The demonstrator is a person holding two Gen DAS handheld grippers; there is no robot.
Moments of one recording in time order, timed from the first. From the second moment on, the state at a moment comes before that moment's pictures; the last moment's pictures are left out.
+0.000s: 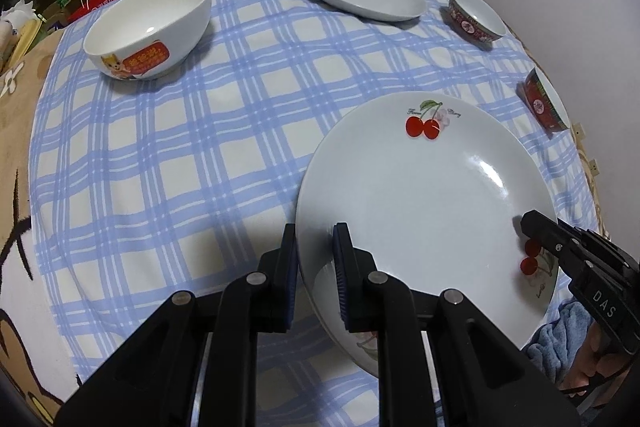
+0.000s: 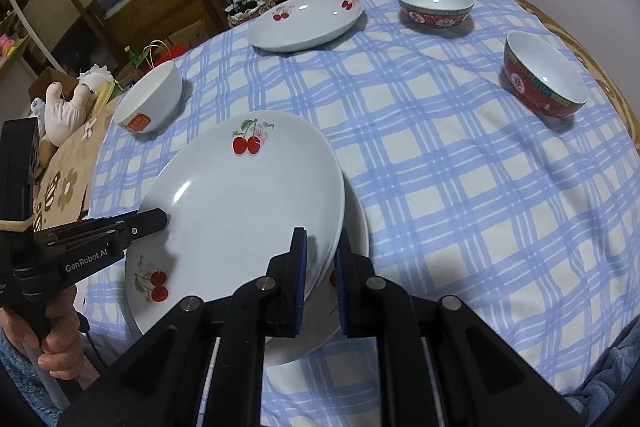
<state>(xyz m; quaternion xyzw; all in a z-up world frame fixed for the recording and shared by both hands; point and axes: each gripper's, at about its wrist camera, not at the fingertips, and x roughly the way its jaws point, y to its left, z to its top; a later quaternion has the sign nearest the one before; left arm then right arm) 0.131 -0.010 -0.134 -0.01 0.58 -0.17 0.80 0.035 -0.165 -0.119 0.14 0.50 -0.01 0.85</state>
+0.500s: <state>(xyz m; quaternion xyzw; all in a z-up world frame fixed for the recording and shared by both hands) 0.136 -0.009 -0.145 0.00 0.58 -0.16 0.79 0.038 -0.153 -0.131 0.10 0.52 -0.01 0.85</state>
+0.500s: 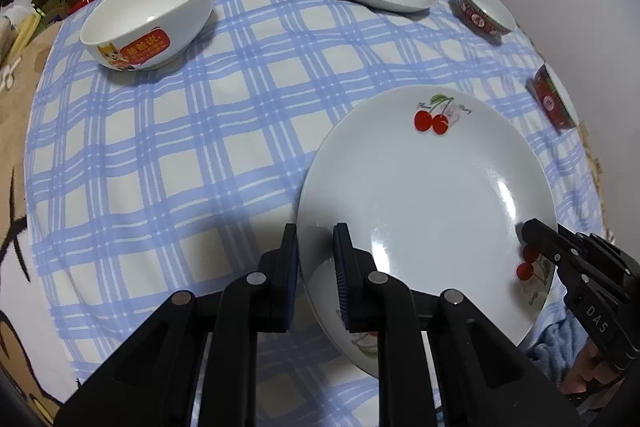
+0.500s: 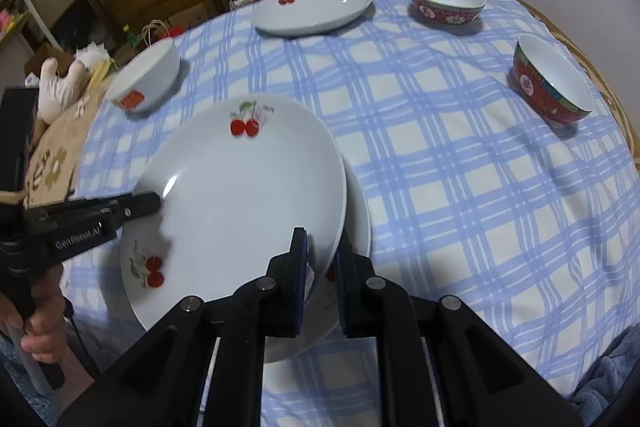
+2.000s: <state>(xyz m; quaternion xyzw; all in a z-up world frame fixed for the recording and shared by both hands) 0.138 -0.009 -0.149 -0.01 0.59 -0.16 0.79 0.056 -0.173 -0.141 0.11 0.54 -0.03 0.83</state>
